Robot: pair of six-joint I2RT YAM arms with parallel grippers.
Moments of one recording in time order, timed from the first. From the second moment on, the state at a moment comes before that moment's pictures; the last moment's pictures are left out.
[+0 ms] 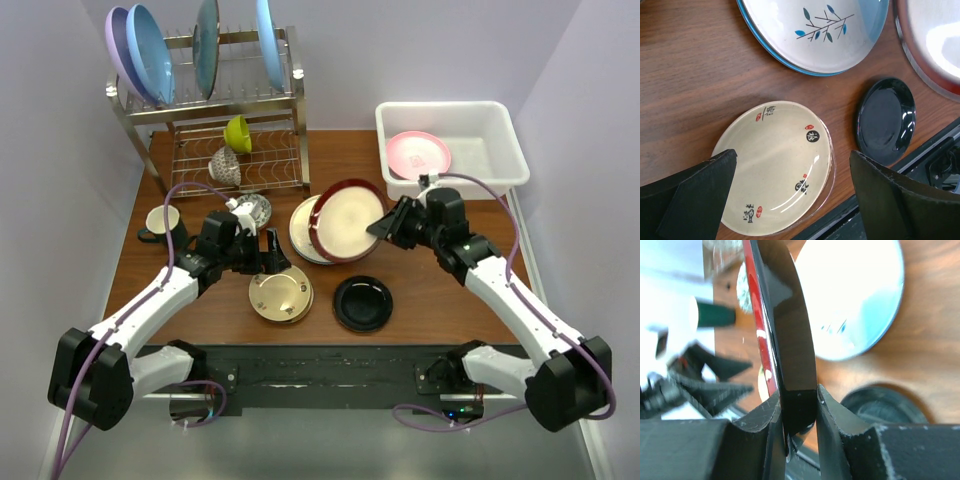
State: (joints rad) left arm -0.39 1.11 0.67 -0.30 0.30 -0.43; right arm 0.39 1.11 0.86 -0.28 -0.24 0.82
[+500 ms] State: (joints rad) left arm -0.39 1.12 0.68 -0.30 0.31 -0.41; right arm 0.13 1.35 1.05 -0.25 -0.36 0.83
